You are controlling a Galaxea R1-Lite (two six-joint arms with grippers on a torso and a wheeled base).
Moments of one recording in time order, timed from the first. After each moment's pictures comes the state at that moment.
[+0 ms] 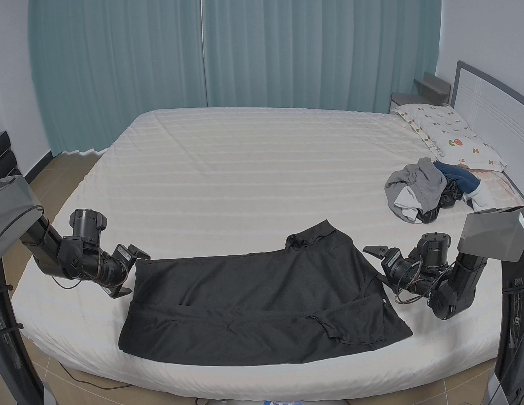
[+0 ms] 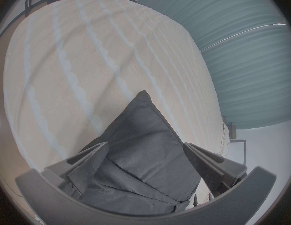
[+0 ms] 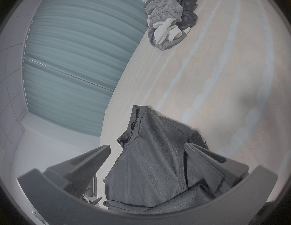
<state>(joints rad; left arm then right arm) 0.06 2.13 -0.87 -0.39 -0.25 -0.97 0.15 2.39 -0.68 -1.30 0.23 1.03</state>
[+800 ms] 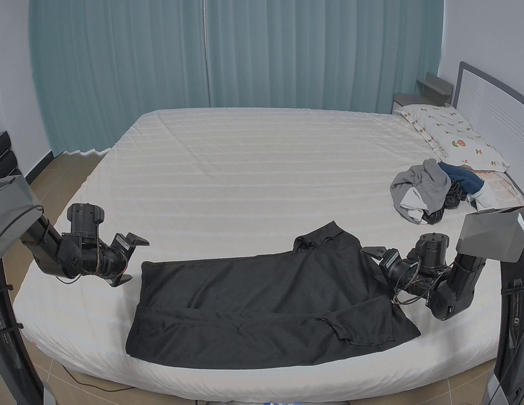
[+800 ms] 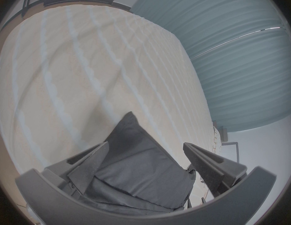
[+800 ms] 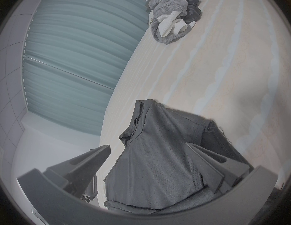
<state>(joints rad) 0.06 2.14 -0.88 -0.50 -0.25 -0.99 0.15 2.40 -0.68 -1.30 0.23 1.03</state>
